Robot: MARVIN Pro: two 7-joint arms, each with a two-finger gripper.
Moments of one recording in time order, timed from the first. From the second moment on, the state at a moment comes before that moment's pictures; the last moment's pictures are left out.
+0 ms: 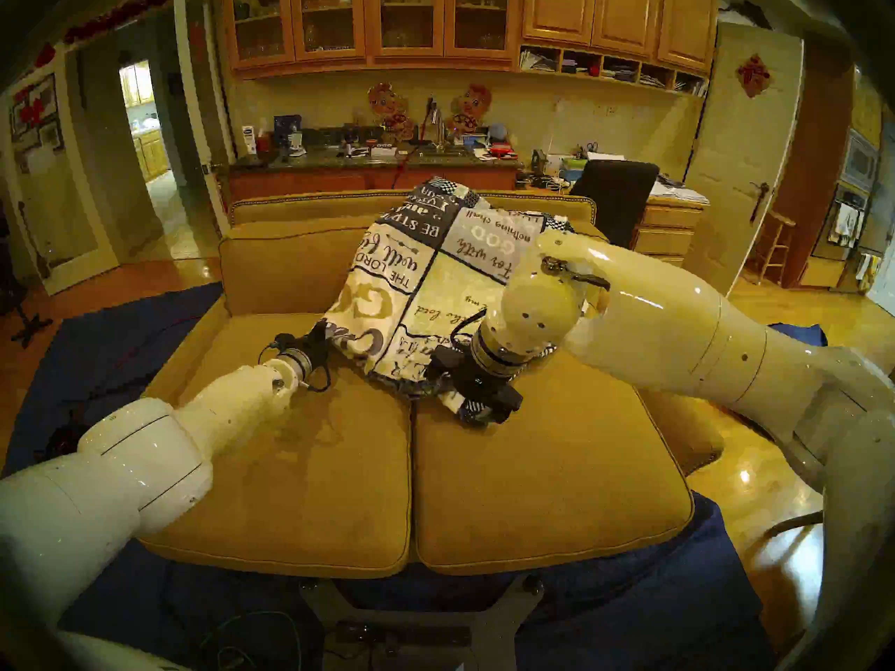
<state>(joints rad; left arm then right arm) 0.73 -1.35 -0.61 -0.22 -2.08 0.06 -0.43 -0.42 -0.75 0.28 -1.86 2.77 0.10 -1.26</state>
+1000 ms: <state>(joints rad) 0.99 -1.29 -0.62 -0.61 -2.04 -0.32 -0.54 -0.42 -0.75 0.28 -1.86 2.77 0.10 -1.26</state>
